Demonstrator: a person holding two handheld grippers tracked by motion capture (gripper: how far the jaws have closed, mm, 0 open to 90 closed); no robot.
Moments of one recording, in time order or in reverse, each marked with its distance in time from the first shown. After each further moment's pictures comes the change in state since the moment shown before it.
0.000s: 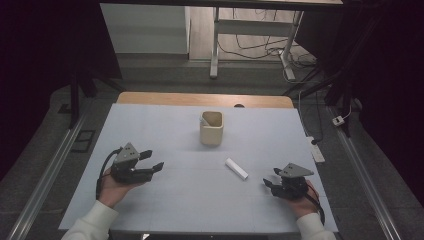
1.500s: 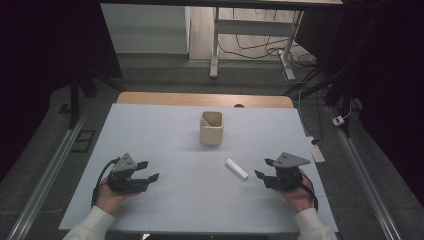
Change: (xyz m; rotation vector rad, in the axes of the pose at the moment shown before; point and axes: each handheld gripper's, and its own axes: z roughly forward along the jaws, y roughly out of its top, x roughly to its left) left arm 0.003 -0.030 0.005 0.076 -0.019 -0.020; right arm 0.008 0.050 -0.006 -0.066 0.087 -0.036
